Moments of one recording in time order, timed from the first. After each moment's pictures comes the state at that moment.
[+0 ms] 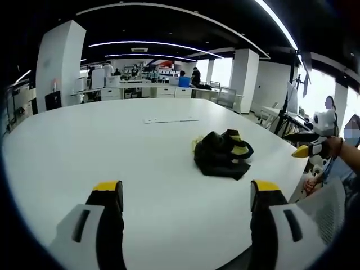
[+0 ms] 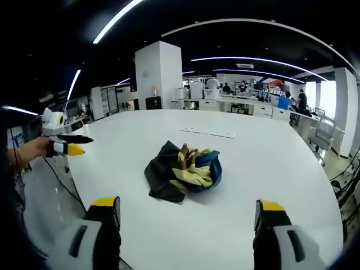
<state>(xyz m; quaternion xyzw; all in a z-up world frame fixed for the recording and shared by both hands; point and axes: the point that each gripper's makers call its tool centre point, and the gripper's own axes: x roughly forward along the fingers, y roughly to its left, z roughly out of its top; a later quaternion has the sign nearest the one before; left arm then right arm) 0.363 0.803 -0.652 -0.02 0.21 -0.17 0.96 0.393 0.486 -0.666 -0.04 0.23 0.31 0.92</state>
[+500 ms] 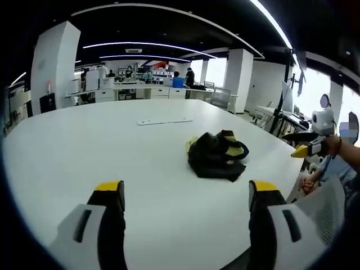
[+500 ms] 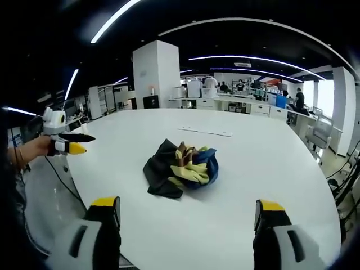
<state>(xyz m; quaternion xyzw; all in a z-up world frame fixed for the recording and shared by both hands) 0.368 0.791 -0.653 -0.02 0.21 -0.19 0.96 0.386 0.480 -0.664 -0.05 0.23 0.30 0.92</state>
